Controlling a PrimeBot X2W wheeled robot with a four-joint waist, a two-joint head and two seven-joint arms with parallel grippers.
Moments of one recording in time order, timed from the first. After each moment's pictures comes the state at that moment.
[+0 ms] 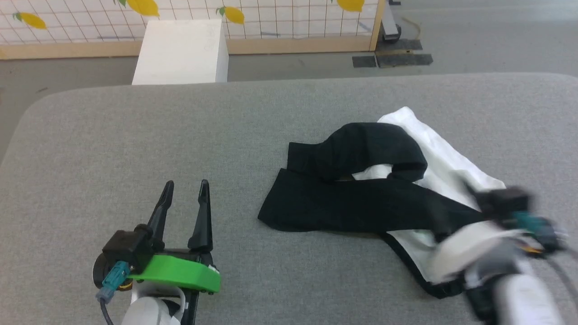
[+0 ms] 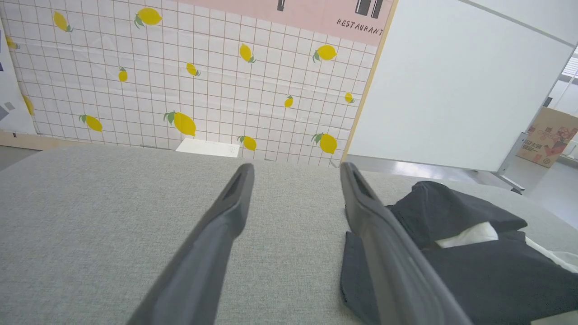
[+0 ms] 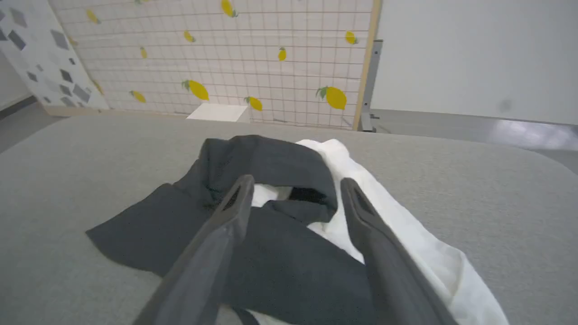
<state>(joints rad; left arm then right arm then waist) -0.07 0.05 -0.08 0.06 -0.26 -0.10 -0.26 -0.10 -0.05 -0.01 -0.01 0.10 0.13 0.16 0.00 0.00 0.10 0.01</state>
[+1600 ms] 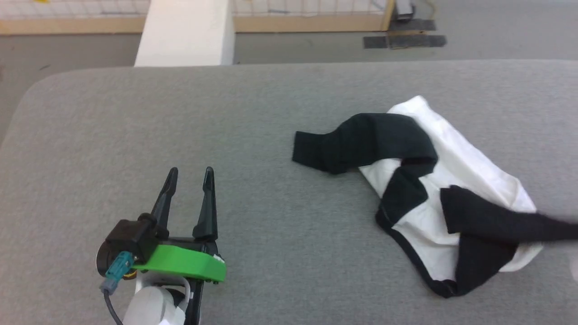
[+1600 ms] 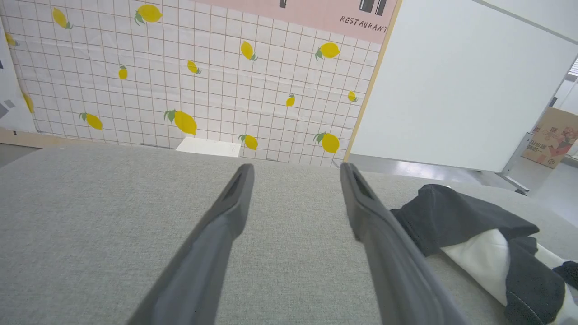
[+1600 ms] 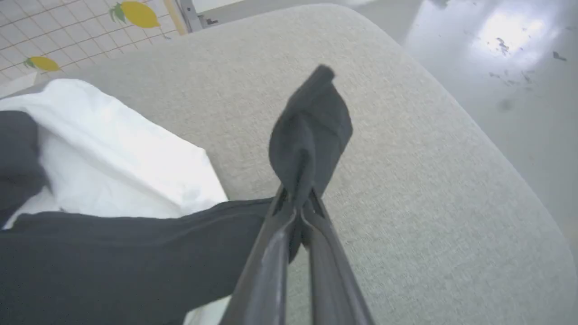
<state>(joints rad) -0.11 0.05 -0.10 0.05 -0.27 -0.08 -0.26 -0.16 -0.06 -0.57 0.03 0.06 0.13 0.49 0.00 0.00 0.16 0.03</state>
